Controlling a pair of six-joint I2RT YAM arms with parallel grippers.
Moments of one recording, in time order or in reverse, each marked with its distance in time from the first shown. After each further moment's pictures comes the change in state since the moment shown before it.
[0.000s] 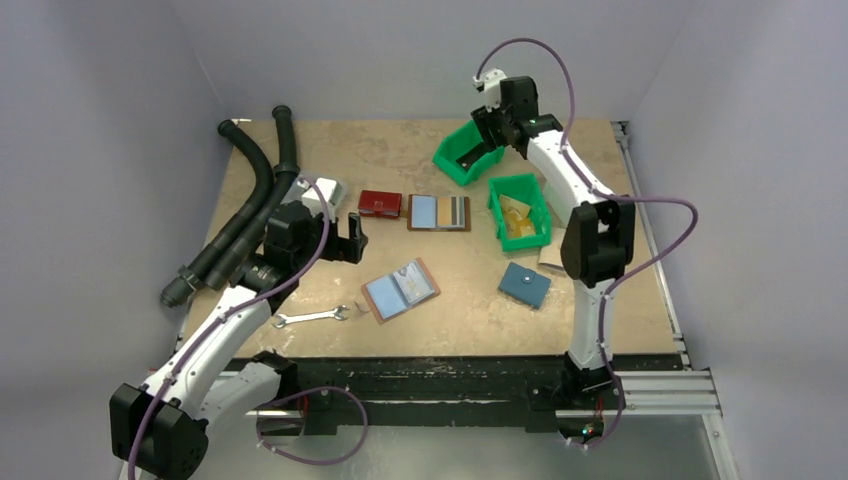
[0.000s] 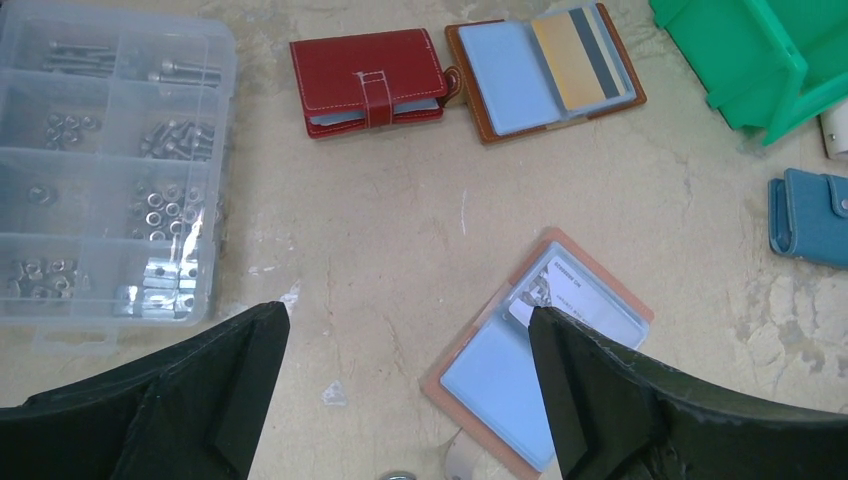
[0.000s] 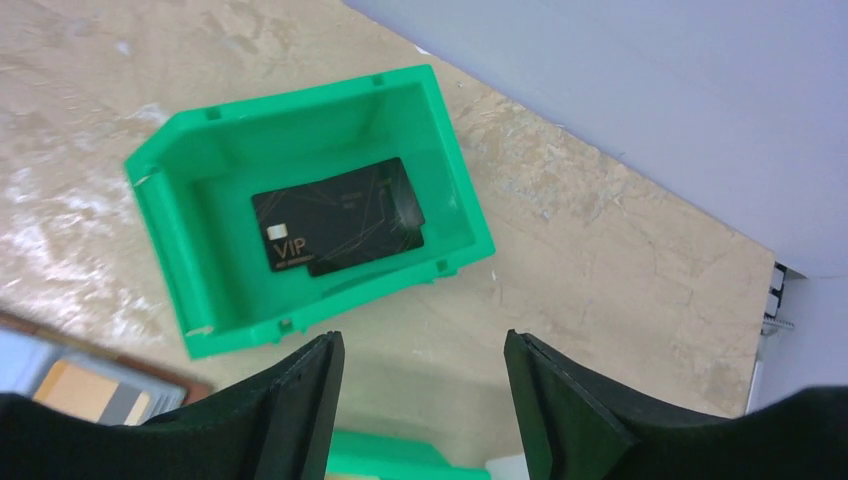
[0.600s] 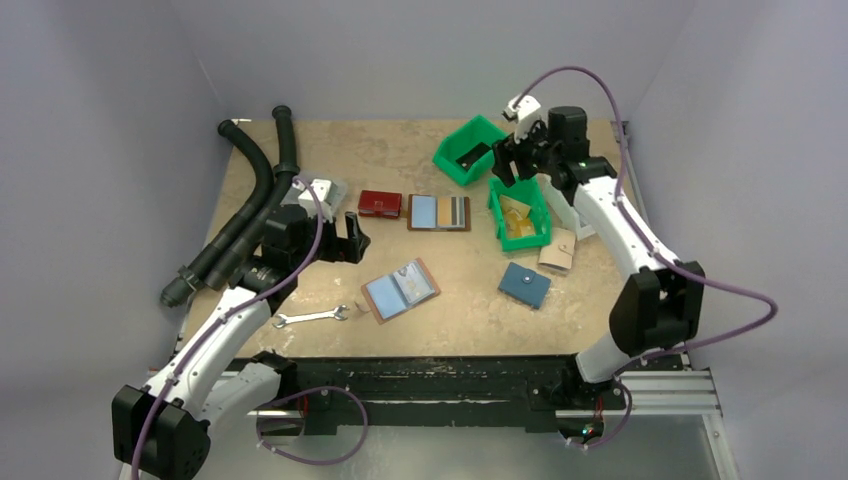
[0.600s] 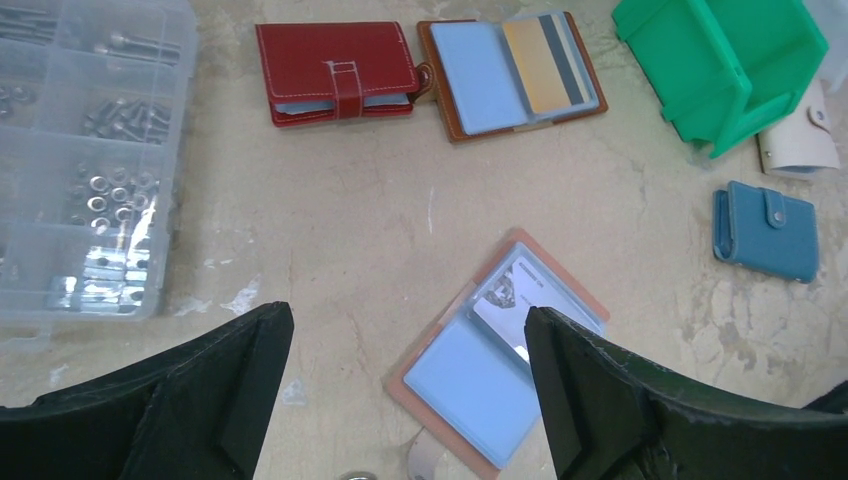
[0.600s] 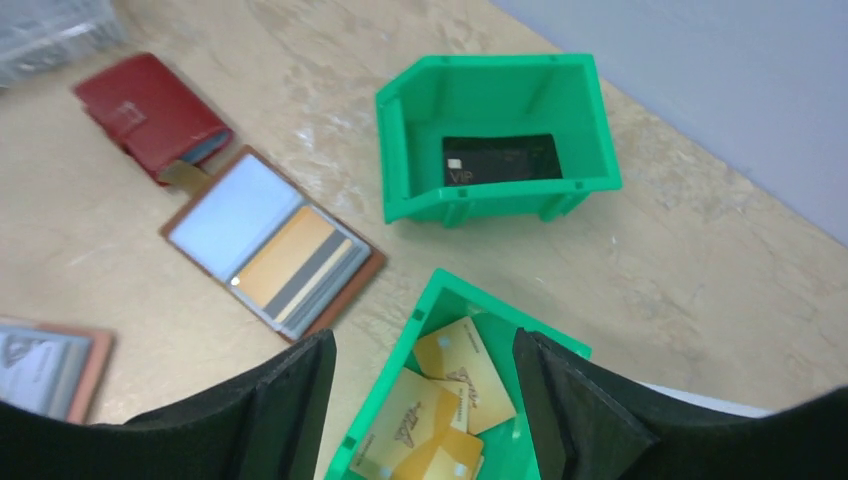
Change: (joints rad) left arm 0.035 -0.007 -0.021 0.022 0.055 -0.089; right arm -0.058 -0.547 -0.570 0.097 -0.396 -0.002
